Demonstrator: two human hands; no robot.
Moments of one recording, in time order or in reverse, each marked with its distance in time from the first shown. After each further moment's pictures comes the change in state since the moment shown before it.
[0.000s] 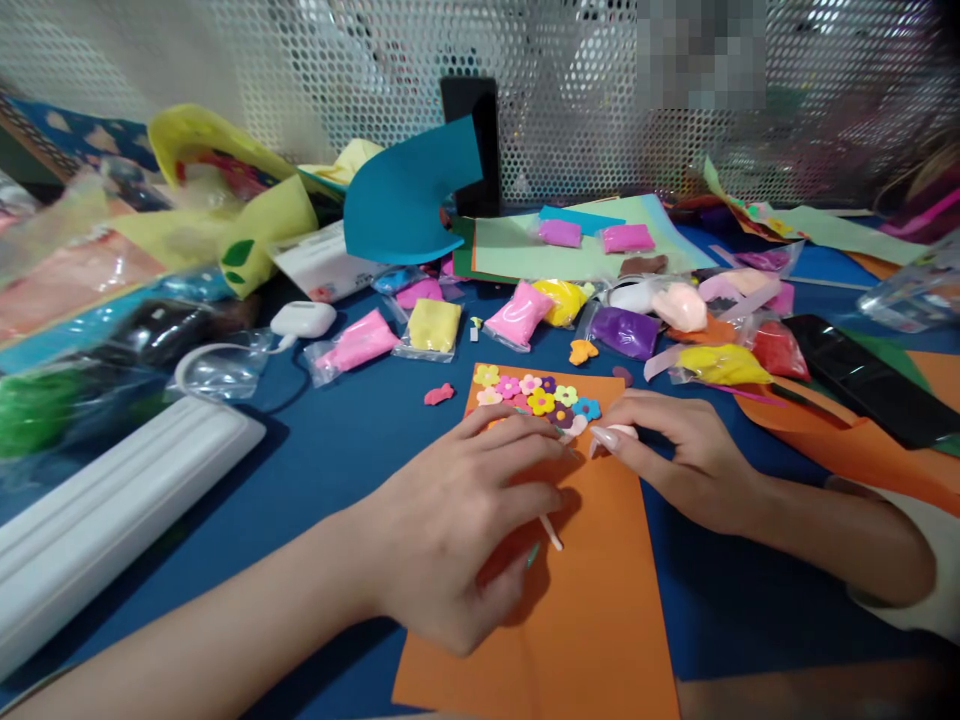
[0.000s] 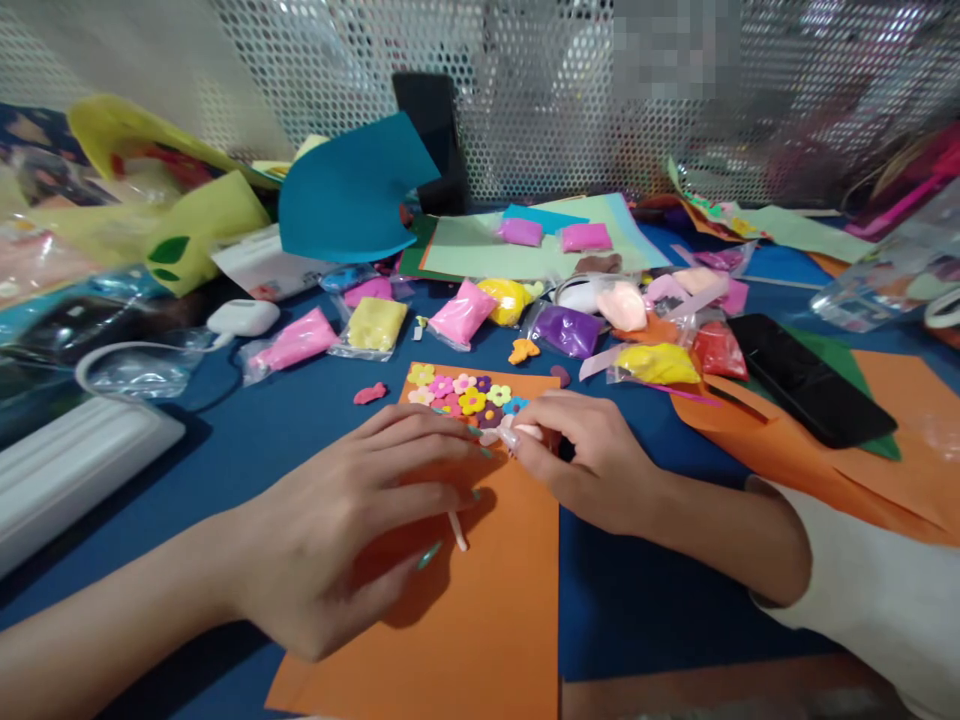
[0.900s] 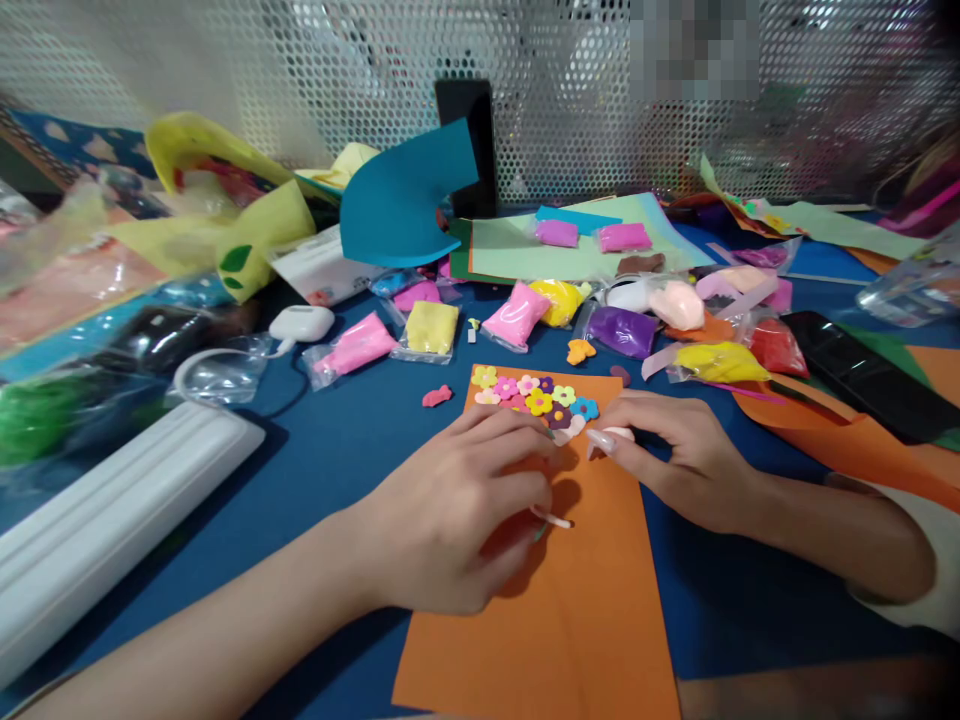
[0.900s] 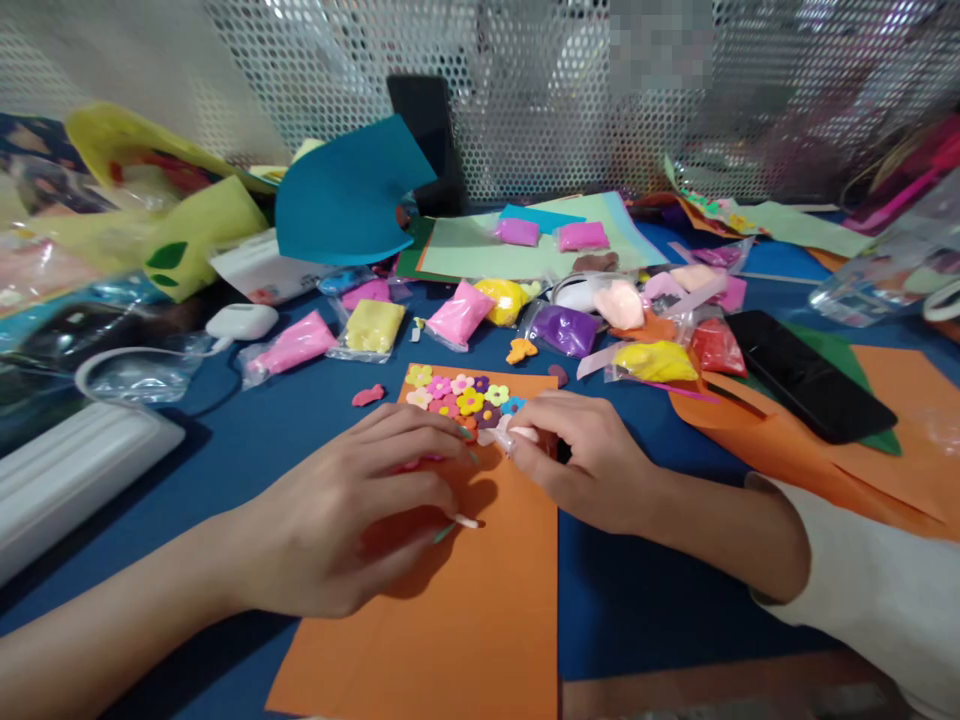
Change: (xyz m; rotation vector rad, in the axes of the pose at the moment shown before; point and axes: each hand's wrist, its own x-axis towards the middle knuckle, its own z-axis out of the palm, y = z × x) left_hand 0.001 -0.005 0.002 -0.032 0.068 -0.047; right_hand 0.001 -0.001 0.000 0.039 -0.011 -0.013
